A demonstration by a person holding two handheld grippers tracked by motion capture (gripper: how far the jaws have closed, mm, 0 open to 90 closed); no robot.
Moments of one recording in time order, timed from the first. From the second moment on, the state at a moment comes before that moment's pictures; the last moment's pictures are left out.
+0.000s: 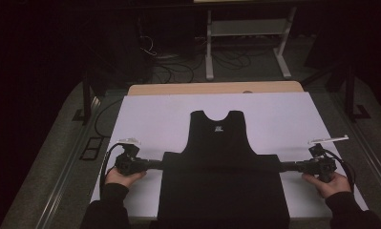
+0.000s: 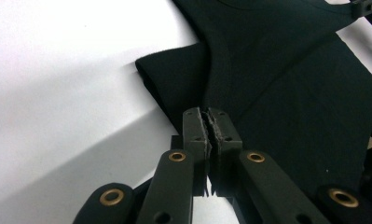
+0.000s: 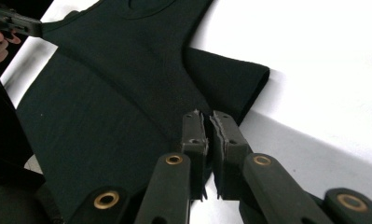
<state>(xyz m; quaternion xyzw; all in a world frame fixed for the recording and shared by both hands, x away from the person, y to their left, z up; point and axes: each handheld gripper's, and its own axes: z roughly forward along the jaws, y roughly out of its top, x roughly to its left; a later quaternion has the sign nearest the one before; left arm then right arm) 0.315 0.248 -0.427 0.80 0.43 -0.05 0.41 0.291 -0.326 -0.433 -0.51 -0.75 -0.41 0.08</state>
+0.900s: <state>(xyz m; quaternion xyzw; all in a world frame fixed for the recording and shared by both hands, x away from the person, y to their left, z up) 0.306 0.241 -0.433 0.83 0.42 -0.05 0.37 0.282 -0.321 -0.437 -0.51 -0.77 -0.39 0.08</state>
